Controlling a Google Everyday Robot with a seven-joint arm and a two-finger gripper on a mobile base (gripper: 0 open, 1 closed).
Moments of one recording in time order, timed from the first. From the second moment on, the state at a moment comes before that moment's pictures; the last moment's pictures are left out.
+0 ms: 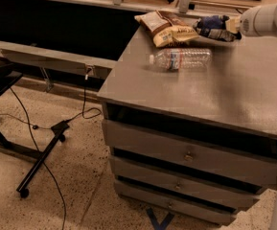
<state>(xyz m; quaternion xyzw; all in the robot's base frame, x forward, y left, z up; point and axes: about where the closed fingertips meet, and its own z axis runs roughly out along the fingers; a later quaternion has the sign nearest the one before) 0.821 -0.347 0.918 -0.16 0.83 0.01 0.54</state>
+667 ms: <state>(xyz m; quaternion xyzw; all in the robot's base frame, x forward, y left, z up) 0.810 -0.356 0.974 -0.13 0.79 0.07 0.59</state>
